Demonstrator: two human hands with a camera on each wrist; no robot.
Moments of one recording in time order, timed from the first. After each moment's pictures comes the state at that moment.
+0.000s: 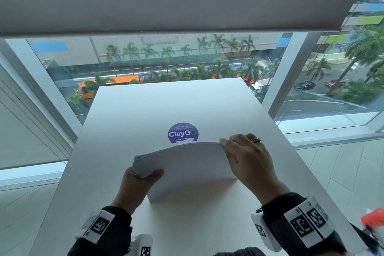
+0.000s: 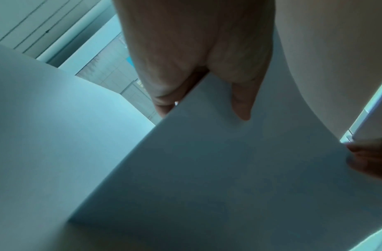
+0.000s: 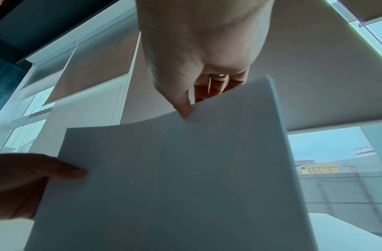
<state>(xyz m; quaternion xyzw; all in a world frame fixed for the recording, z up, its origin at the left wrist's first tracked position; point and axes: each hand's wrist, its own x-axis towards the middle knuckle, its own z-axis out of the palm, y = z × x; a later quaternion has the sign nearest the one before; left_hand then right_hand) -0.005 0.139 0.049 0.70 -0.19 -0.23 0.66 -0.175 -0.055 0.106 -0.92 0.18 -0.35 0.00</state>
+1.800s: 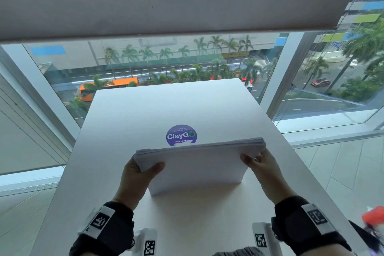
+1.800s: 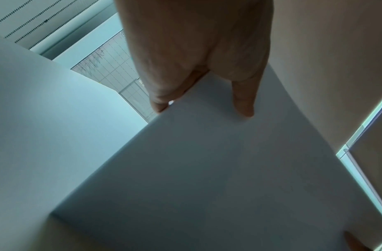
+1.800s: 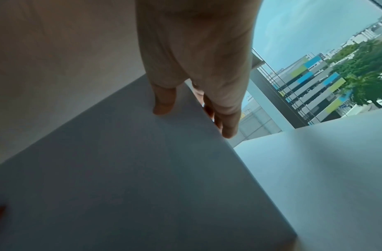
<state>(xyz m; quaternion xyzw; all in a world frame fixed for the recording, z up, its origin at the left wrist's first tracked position) 0.004 0.123 0.055 0.66 -0.19 -0.22 0.70 -0.200 -0.090 0.066 -0.64 0.37 -0.30 0.61</state>
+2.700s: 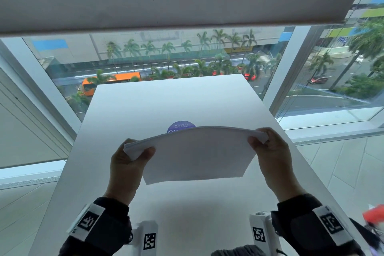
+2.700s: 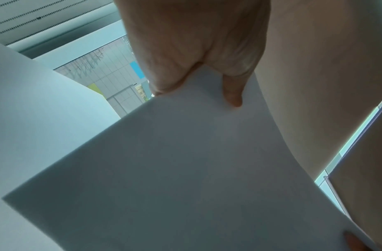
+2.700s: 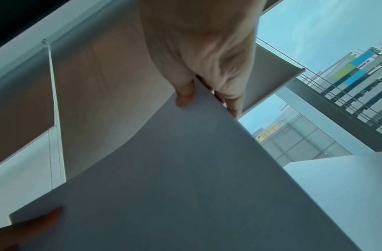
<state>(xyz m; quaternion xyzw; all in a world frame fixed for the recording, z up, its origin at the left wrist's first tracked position) 0.005 0.124 0.080 0.66 -0.24 -0.08 0.71 -0.190 -0.089 0.099 -0.69 0.35 -0.41 0.48</state>
